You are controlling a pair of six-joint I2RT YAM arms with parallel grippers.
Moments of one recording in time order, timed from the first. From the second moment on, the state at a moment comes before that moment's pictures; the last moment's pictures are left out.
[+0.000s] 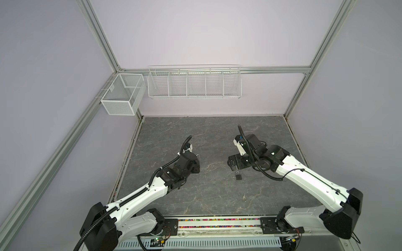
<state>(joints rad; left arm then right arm) -0.78 1.14 0.74 -0.37 -0.27 -0.61 0.76 1.30 1.19 -0.91 0.03 0.42</state>
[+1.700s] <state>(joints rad) -0.66 1.67 0.97 -0.64 -0.13 -0.68 0.75 1.33 1.09 -0.86 0.01 0.45</state>
